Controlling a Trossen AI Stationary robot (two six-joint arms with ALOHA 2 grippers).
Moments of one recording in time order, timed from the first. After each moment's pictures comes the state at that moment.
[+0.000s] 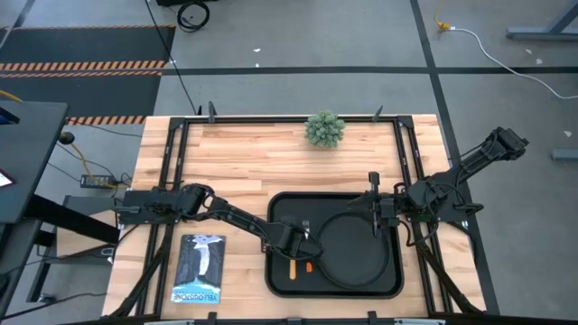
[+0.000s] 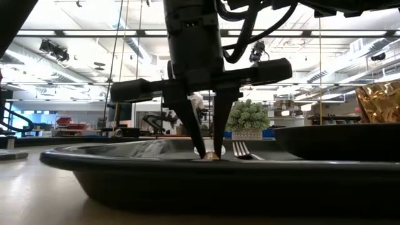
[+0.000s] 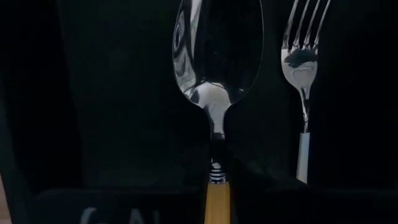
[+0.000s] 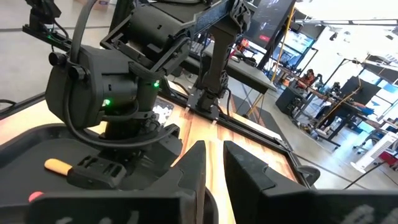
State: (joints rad) left arm -0.34 2.34 1.87 -0.94 -0.20 -1.87; right arm 0.50 0.79 0.39 0.31 0.46 -0.42
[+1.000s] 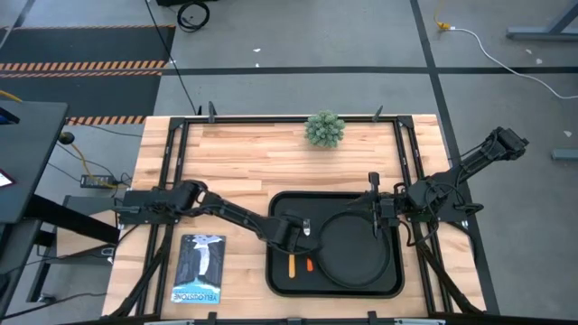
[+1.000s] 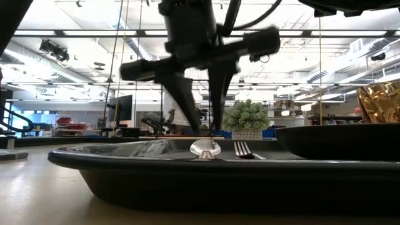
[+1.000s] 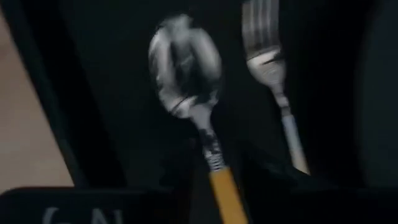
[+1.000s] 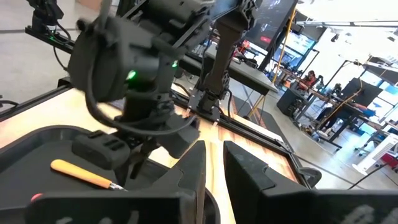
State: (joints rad) left arm -0.33 2.26 1.87 -1.00 -0.23 -1.60; right arm 0.49 0.79 0.39 0.31 0.45 -0.42
